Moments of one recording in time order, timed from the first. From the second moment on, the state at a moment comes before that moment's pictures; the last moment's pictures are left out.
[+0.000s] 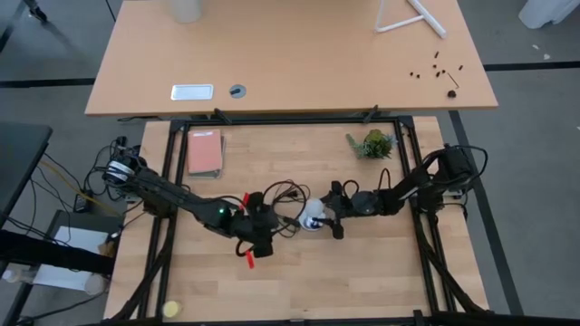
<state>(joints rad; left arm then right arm) -0.38 1.60 1.09 -0.46 -0.46 -0.39 0.17 1.74 0.34 1.07 0.21 0.08</state>
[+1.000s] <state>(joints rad) -0.37 1.60 1.10 -0.36 -0.50 -0.40 0.08 1.96 0.49 1.16 0.06 0.06</state>
